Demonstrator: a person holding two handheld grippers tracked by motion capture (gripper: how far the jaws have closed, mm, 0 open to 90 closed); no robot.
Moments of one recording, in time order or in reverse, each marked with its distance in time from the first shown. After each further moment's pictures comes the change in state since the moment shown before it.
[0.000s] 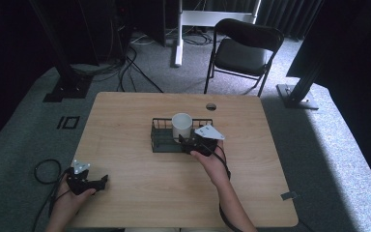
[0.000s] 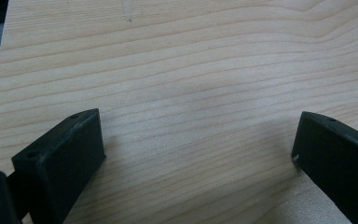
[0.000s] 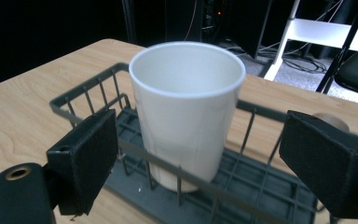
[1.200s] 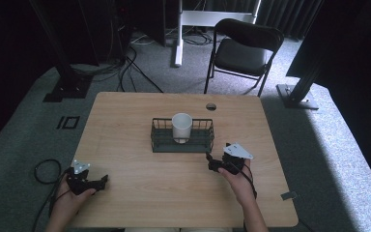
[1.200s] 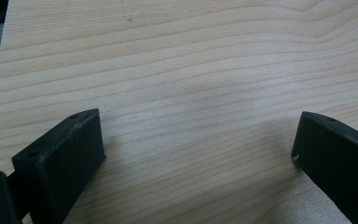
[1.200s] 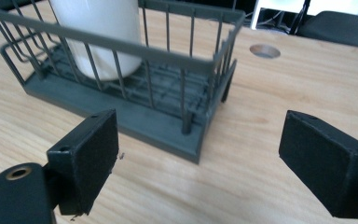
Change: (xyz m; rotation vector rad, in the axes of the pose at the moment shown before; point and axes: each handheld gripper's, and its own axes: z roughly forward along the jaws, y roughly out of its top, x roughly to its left) left arm 0.000 0.000 0.000 0.002 0.000 0.004; right arm -0.054 -0.066 -0.055 0.083 -0.082 0.029
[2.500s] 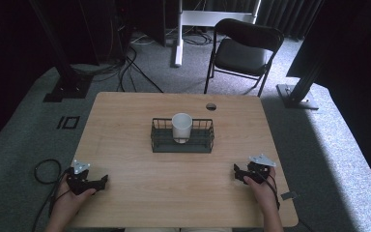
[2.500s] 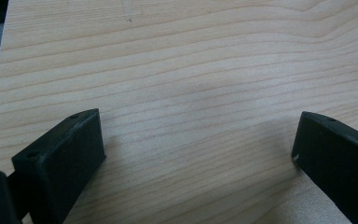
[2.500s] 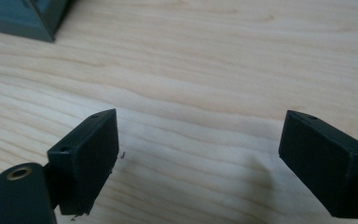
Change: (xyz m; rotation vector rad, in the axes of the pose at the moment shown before) left arm 0.000 0.000 0.000 -0.001 0.000 -0.001; right arm -0.076 -0.062 -0.024 0.236 -0.180 0.100
